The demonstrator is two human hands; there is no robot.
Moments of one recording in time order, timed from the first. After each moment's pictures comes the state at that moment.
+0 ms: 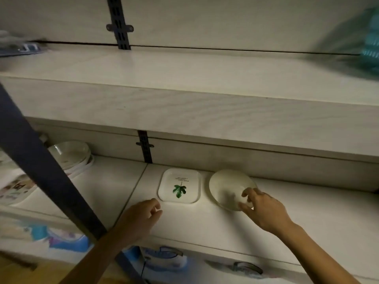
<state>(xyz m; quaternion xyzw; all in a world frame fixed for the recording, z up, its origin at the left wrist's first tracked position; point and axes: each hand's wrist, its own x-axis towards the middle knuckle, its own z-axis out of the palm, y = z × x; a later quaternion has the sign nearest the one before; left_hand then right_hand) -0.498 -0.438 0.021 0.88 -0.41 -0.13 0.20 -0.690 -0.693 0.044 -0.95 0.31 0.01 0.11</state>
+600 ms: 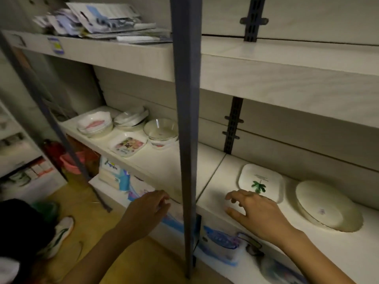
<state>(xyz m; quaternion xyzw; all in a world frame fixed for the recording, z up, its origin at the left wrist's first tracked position) -0.504 -0.236 0.044 0.93 -0.28 -0.03 0.24 -0.592 -0.494 0.073 -0.99 -0.02 0.01 0.12</state>
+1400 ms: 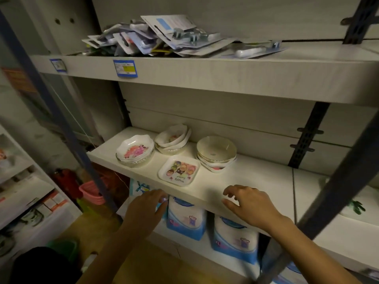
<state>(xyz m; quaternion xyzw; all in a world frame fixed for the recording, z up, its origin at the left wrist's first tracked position) -0.289 -0.015 0.050 0.94 -0.28 0.03 0.21 -0.378 -0.268 0.060 -0.99 0.05 0.01 0.12</state>
